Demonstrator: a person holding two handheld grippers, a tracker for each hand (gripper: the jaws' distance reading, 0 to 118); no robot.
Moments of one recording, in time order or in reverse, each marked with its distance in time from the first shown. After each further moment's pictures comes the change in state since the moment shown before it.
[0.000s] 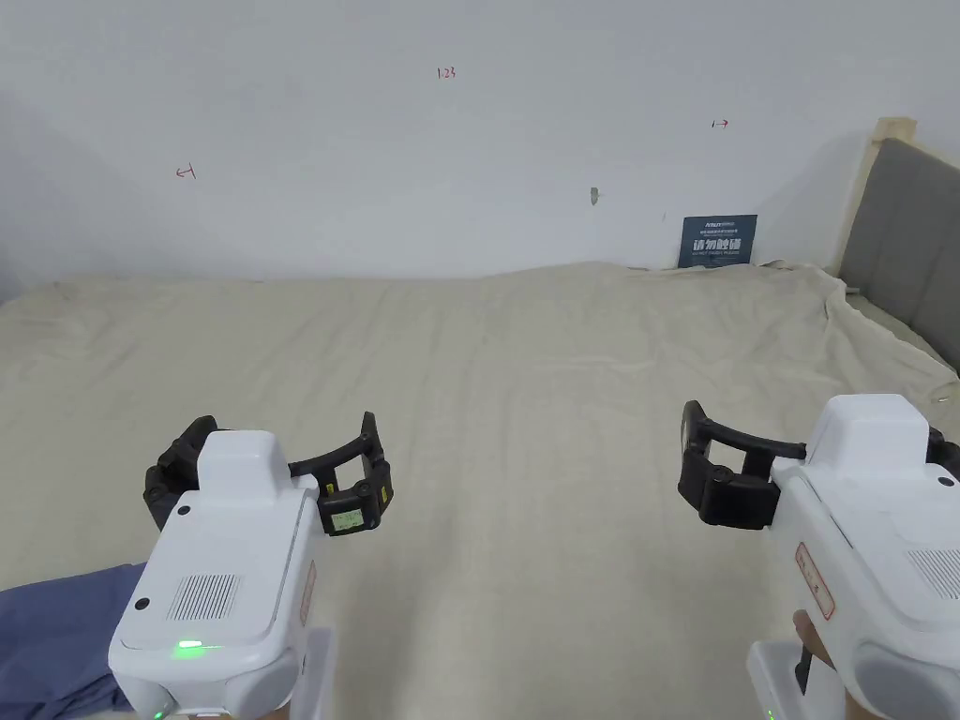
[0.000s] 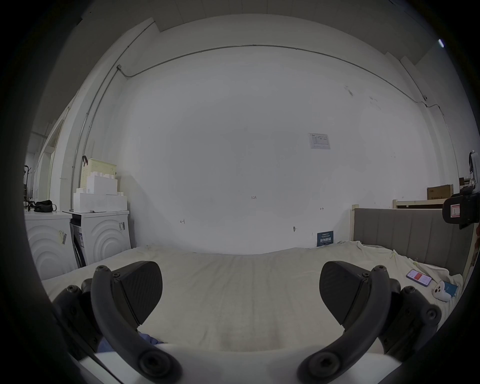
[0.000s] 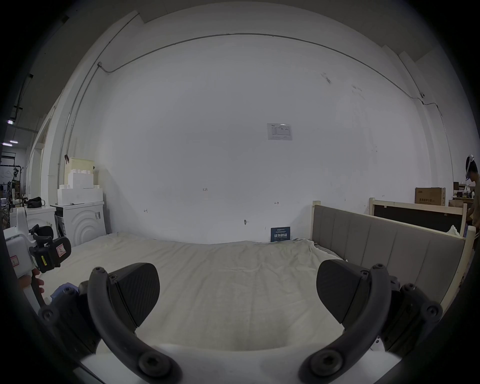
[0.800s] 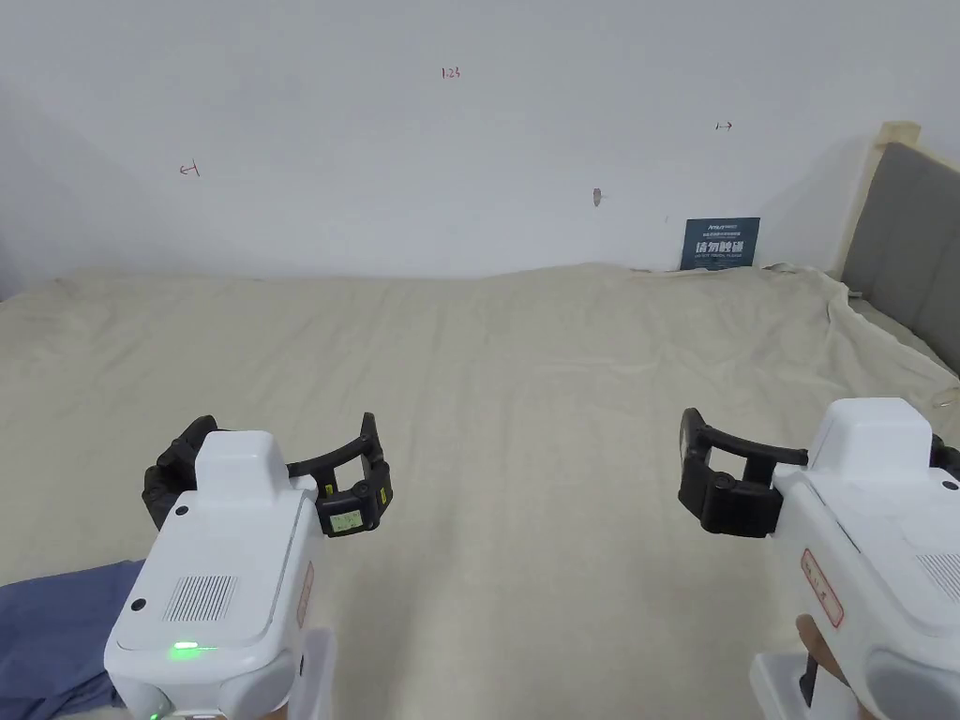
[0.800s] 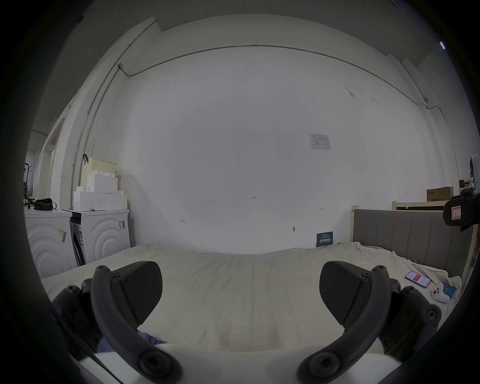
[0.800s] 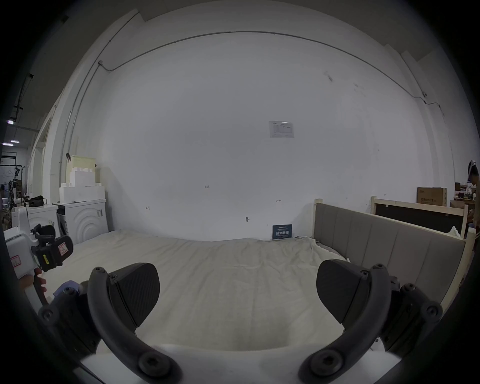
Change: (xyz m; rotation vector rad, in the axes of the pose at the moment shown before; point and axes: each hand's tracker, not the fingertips) left arm -0.002 0.000 0.002 -0.001 -0.001 0.010; right arm -0.001 0.005 0.003 -0.031 0.033 0.002
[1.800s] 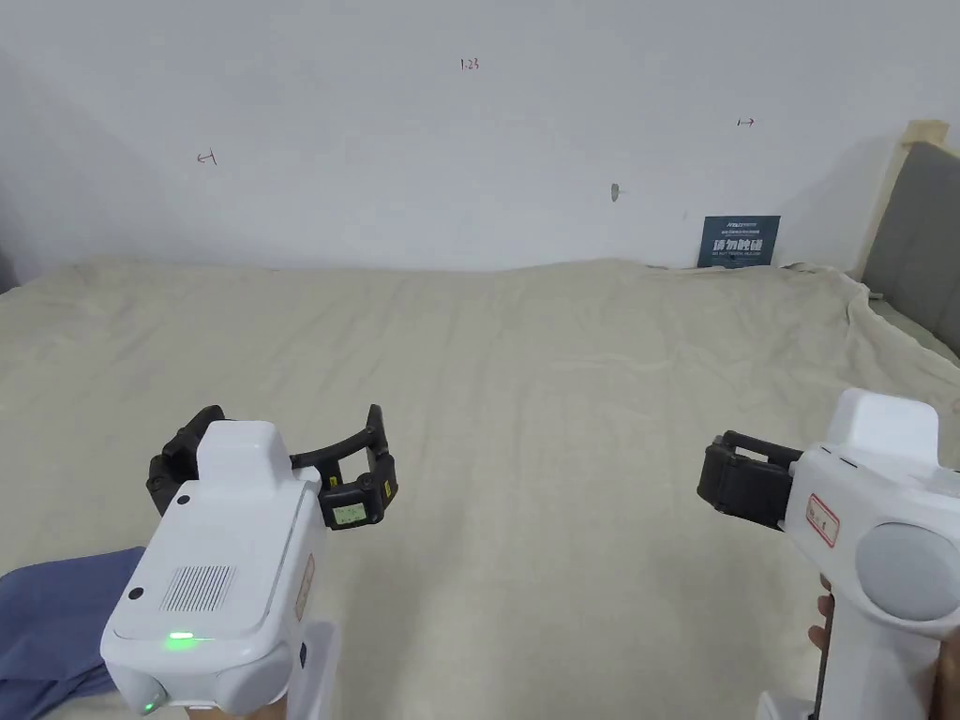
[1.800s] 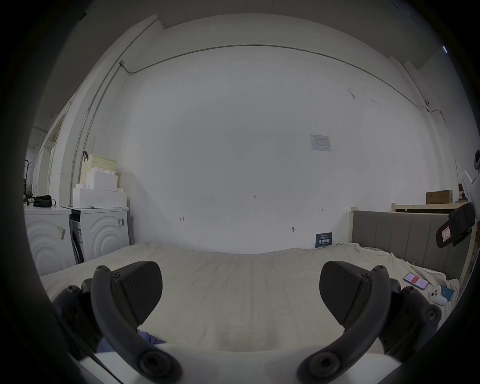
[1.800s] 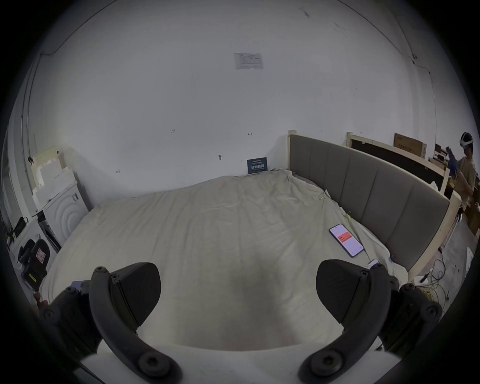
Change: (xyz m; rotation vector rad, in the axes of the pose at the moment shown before) left arm -0.008 0.001 0.000 -0.005 -0.007 0.016; right arm -0.004 0.020 -0.023 -0.424 -0.181 -0.153
